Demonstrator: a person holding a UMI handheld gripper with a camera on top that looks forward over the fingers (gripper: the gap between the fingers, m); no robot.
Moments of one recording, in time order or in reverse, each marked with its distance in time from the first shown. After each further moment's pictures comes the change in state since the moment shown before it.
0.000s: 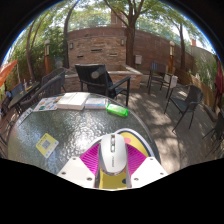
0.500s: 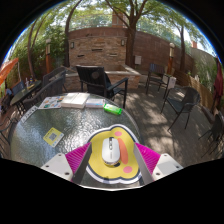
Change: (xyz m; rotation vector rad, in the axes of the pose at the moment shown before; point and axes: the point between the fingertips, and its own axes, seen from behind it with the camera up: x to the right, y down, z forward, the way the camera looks) arm 0.018 0.002 -0.079 -0.015 0.015 -0.022
